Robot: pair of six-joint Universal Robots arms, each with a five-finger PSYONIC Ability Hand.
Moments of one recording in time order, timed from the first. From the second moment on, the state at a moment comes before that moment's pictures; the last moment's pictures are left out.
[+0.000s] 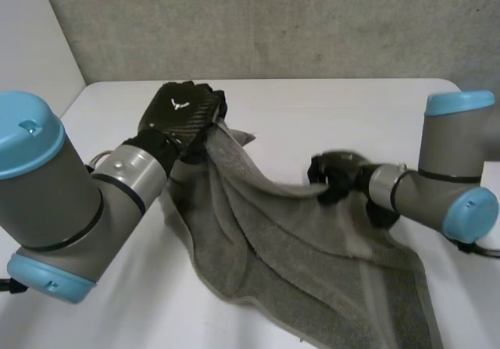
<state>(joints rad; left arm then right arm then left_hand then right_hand) 4.17 -1.82 -1.55 3.39 -1.45 3.34 1.89 -0.82 1.13 0.23 1.15 3.03 1.16 1.21 1.21 1.22 1.02 0.97 1.17 1.17 1.17 0.96</state>
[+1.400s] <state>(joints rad) 4.40 -1.99 -1.49 3.23 -1.25 3.56 1.94 -1.16 1.66 -0.17 1.42 2.67 0.40 0.40 0.40 0.40 0.23 0.97 1.17 1.18 1.19 0.99</state>
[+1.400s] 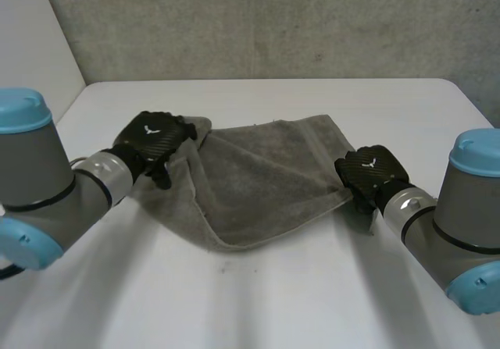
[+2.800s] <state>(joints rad) 4.42 -2.29 -1.33 3.24 -1.21 3.89 1.92 -1.13 1.67 -0.20 1.43 2.63 1.14 1.17 1.16 1.17 0.98 0.97 1.17 1.18 1.19 0.99</state>
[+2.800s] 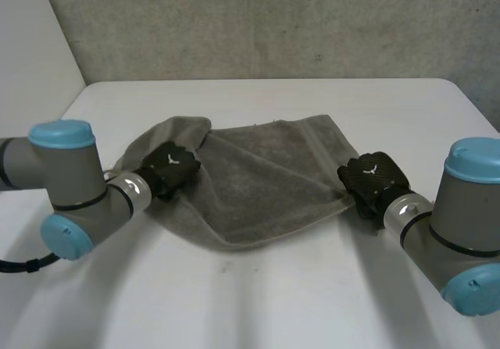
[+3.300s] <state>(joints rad) 4.47 -1.77 -1.66 3.19 -1.37 3.87 1.88 -1.27 1.58 0.06 1.50 2.57 0.70 0.70 0.70 0.71 0.54 0.97 1.17 1.18 1.19 0.99</state>
